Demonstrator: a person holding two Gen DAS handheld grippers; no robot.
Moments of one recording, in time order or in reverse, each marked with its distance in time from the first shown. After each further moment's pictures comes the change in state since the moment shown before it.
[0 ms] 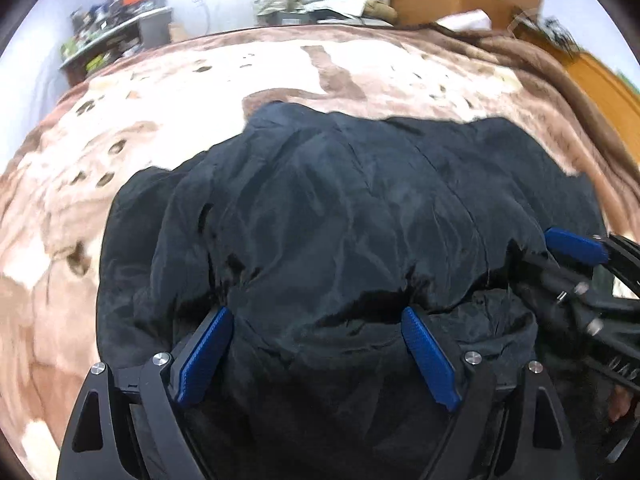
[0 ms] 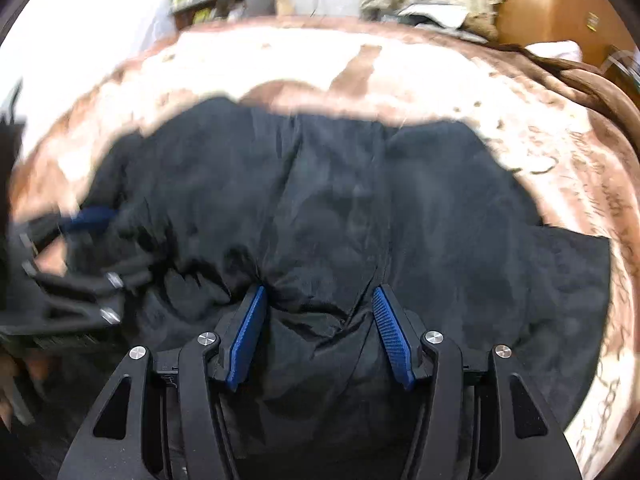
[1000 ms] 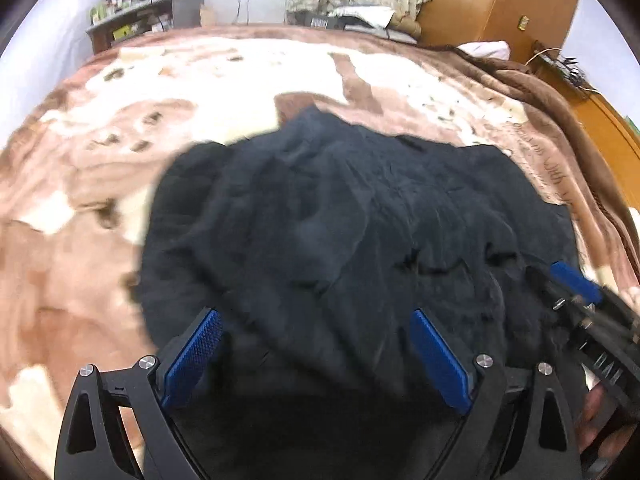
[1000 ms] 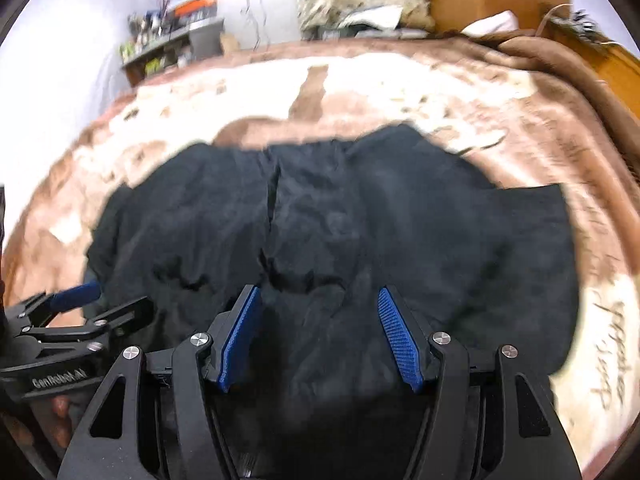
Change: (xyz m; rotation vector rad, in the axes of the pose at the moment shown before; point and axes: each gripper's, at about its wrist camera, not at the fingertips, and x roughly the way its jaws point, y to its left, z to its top) left arm -0.060 0.018 -0.023 -0.097 -0.013 -0.017; right arm -0.054 0.003 -0.020 0.181 -0.053 -0.064
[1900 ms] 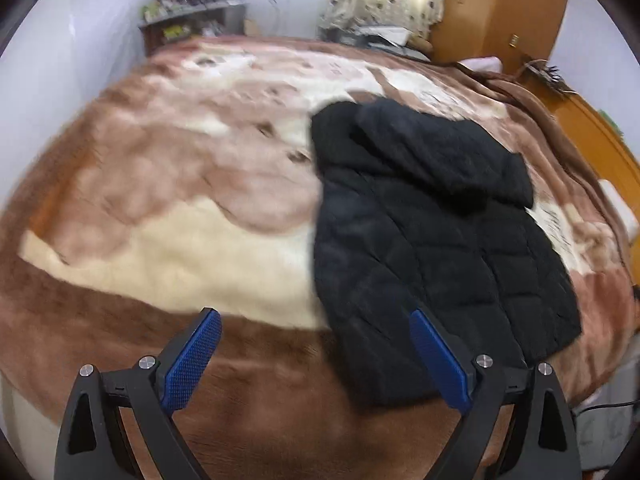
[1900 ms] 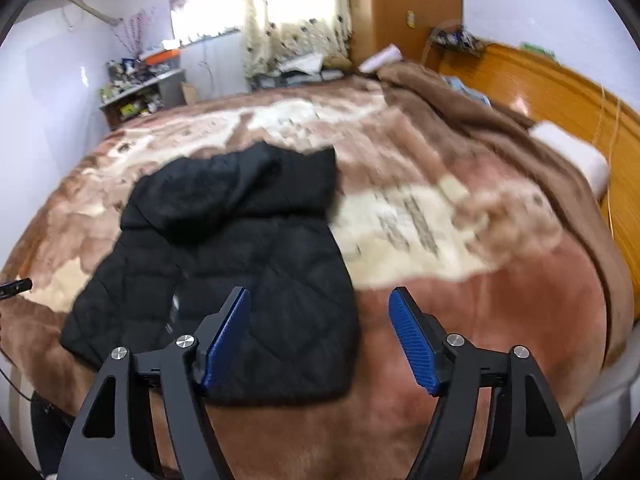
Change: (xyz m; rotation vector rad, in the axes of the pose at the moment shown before) left arm -0.205 0.109 -0.211 -0.057 -0.016 -0.008; right arm -0.276 -0.111 -0.193 0.101 -0.060 -0.158
